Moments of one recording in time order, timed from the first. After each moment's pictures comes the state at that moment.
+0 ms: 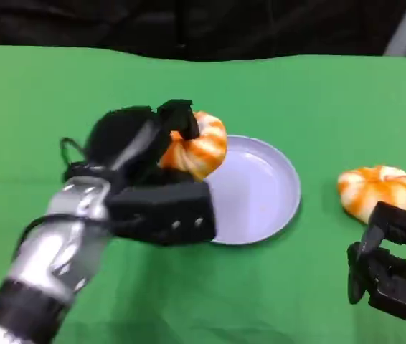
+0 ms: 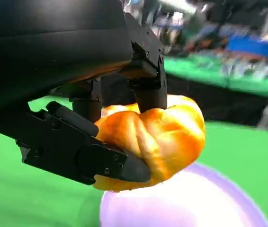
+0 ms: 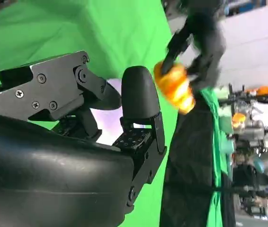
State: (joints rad) left arm -0.60 0.18 -0.40 0.47 0.74 -0.07 0.10; right arm 0.19 -0.11 -0.07 -0.23 0.34 0.06 0.38
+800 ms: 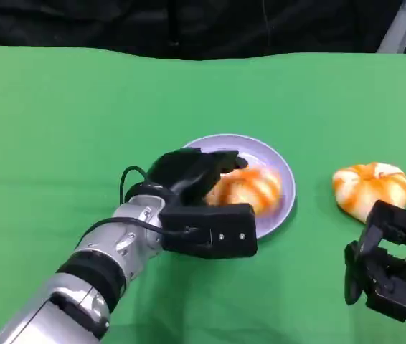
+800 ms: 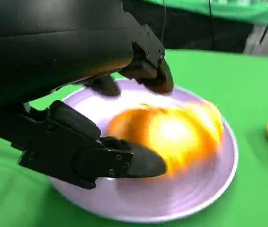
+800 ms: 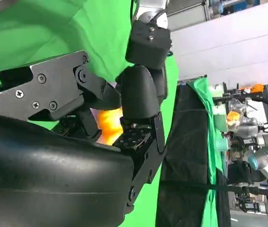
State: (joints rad) left arm -0.82 0.00 -0.54 1.10 0.72 -0.28 0.21; right arm 0.21 -0.11 -0.05 -0.29 0.34 0.07 0.35
